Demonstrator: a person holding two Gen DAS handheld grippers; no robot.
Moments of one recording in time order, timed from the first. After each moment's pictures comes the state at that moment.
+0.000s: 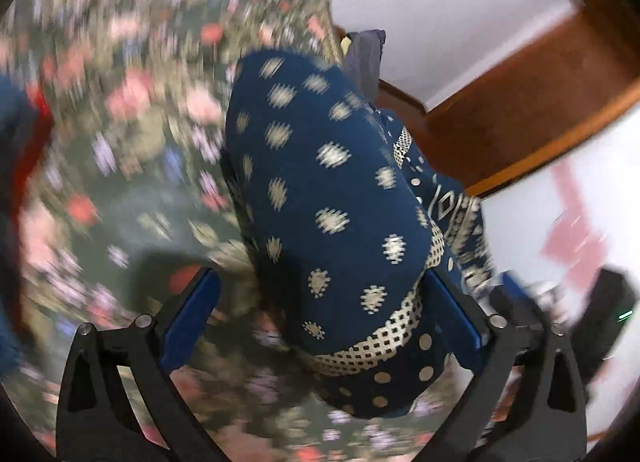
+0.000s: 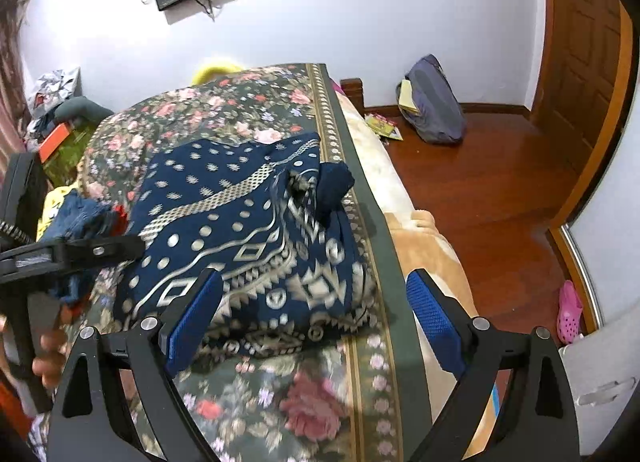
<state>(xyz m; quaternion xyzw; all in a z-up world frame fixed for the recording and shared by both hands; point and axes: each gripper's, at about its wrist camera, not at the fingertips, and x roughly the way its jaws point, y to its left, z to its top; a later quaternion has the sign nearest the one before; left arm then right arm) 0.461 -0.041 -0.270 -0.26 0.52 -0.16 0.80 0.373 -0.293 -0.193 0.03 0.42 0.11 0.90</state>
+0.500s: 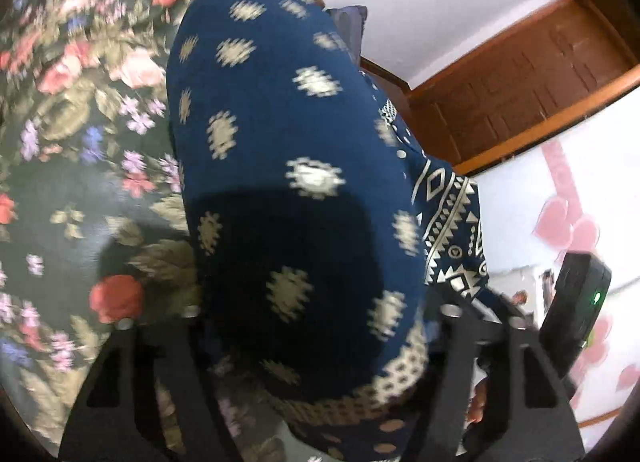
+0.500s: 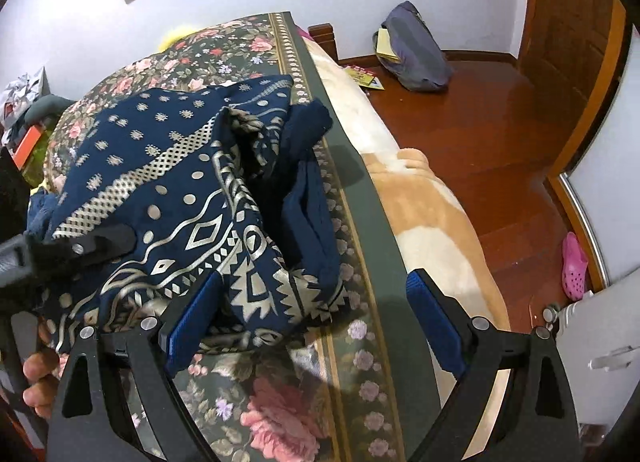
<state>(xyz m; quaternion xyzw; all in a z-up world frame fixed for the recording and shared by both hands) 0.471 -0.082 -0.288 -0.23 0.53 -0.20 0.79 0.381 -0.305 -0.230 0.06 0.48 0.09 0.87</state>
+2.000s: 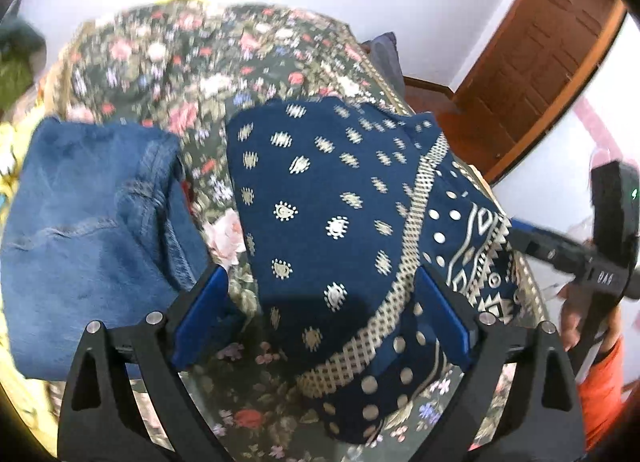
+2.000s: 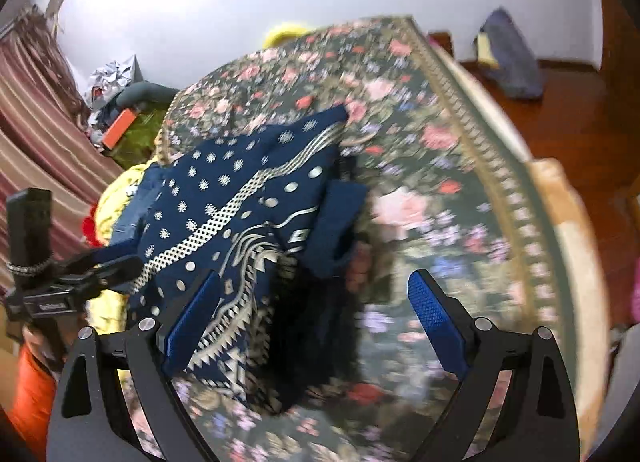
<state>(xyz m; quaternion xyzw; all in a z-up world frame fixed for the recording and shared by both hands) 0.375 0.053 -0.218 -0.09 0.49 -0.12 0.86 0.356 -0.210 -0.213 0.11 0.48 0.26 0.83</state>
